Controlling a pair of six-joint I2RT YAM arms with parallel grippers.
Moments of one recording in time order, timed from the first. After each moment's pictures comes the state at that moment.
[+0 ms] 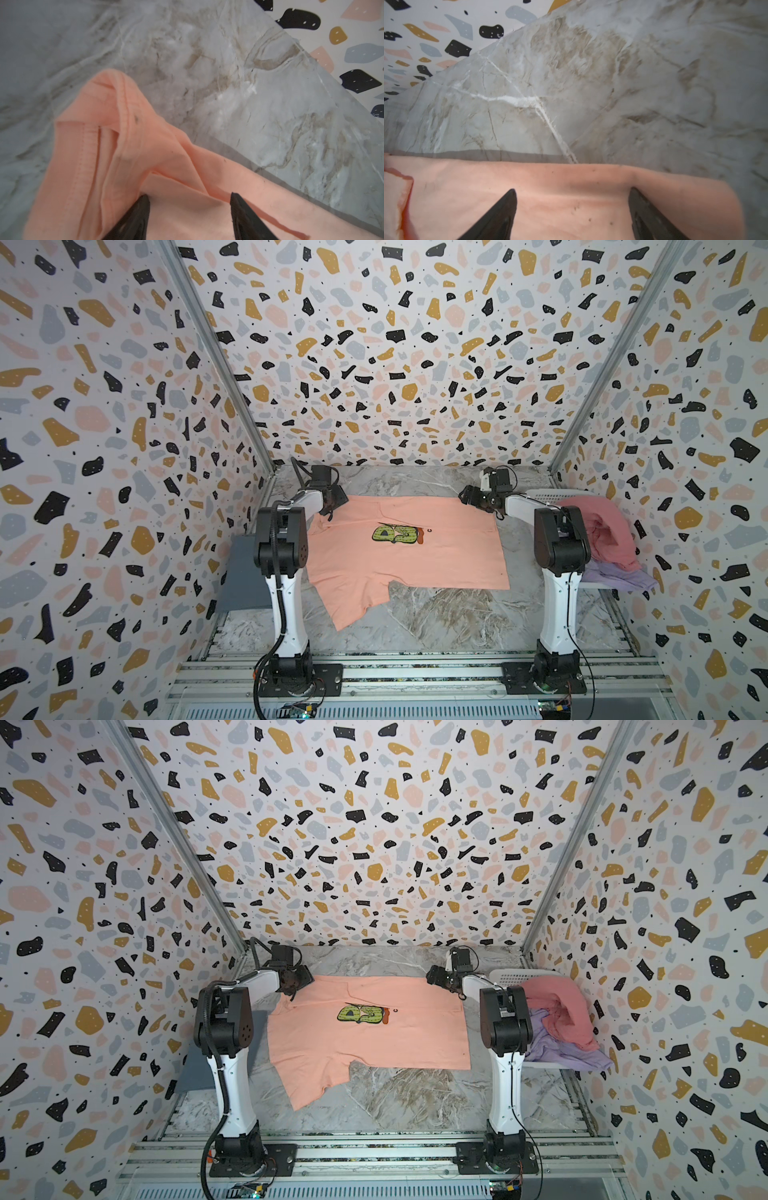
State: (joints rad) left arm -0.02 2.22 1.62 -0.30 0.07 -0.52; right arm 0.13 2.23 1.57 -0.12 -0.28 0.38
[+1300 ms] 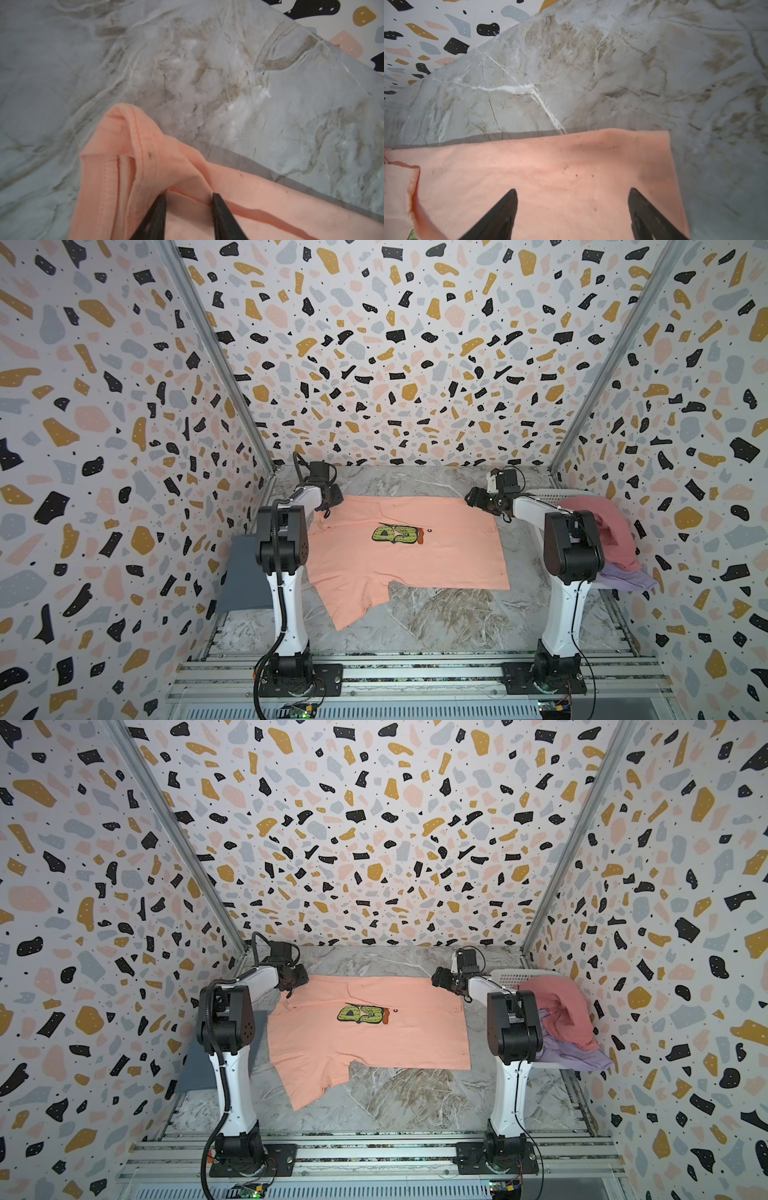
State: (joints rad) left arm -0.01 2.24 1.68 -0.38 0.02 -0.37; right arm 0.13 2.08 1.44 -0.17 -0.26 0.38
